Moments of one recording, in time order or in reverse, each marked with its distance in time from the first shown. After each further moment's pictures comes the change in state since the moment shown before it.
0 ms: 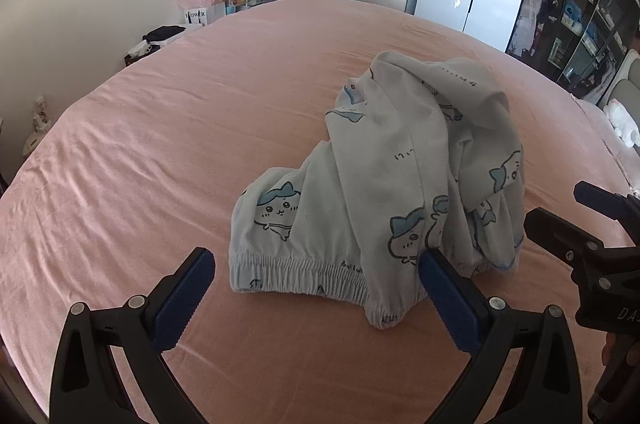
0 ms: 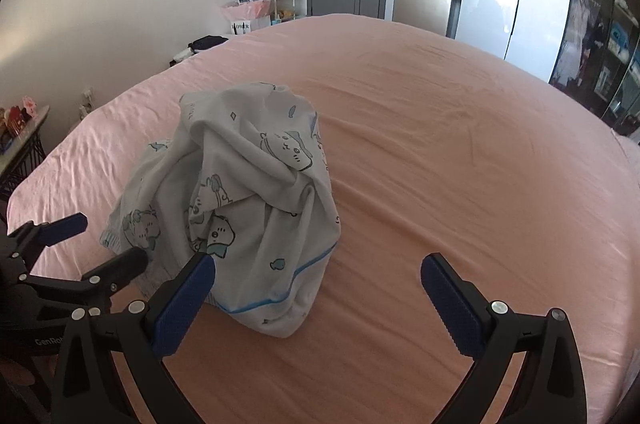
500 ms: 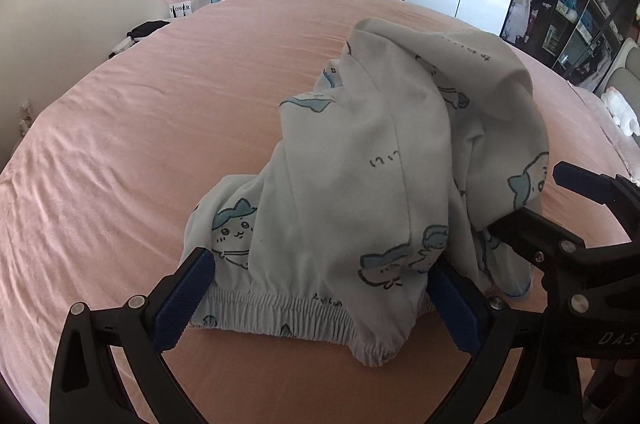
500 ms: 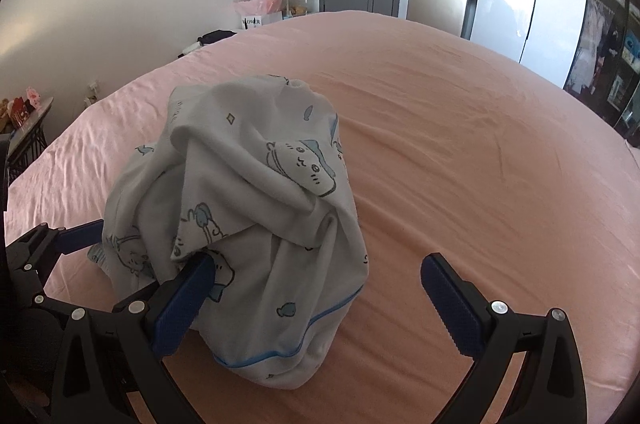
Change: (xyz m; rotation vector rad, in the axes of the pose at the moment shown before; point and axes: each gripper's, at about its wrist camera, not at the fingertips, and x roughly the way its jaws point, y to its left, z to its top) left arm 0.035 -0.010 0.012 0.014 0.034 -0.027; right arm 0.045 0.006 0.014 -0.032 0.008 0.025
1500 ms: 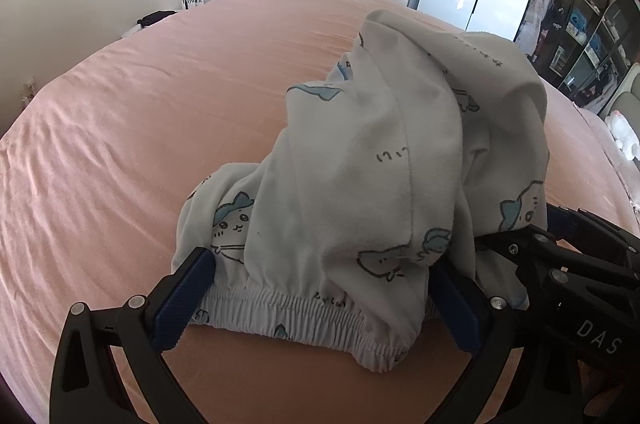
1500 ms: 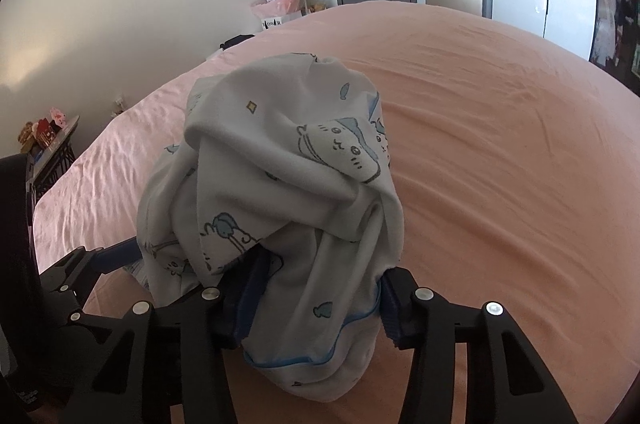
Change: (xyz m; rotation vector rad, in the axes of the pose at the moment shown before) left arm 0.012 -0.003 -0.019 -0.061 -0.026 0.006; right arm 0.030 0.007 -0.012 0.073 0.001 0.145
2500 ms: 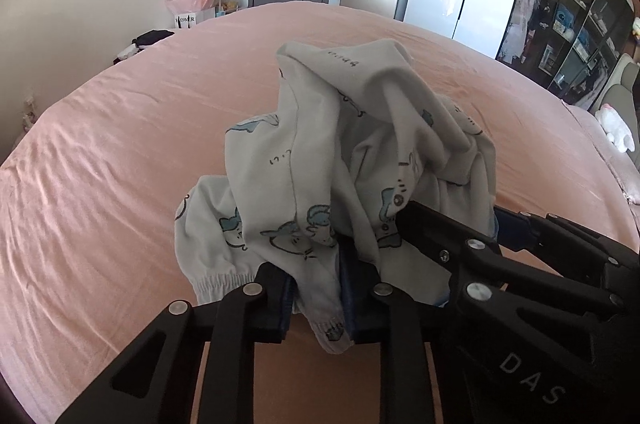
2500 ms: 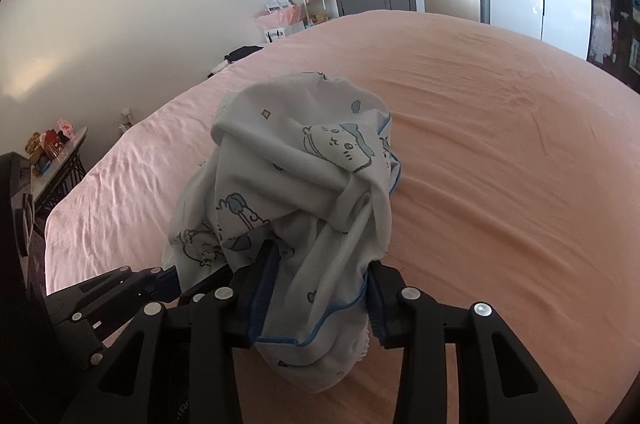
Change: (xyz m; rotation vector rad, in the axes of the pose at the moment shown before) left arm -0.031 -0.026 -0.003 0.040 -0.051 -0.005; right arm -0.025 0.013 -0.004 0.023 -0.027 0.021
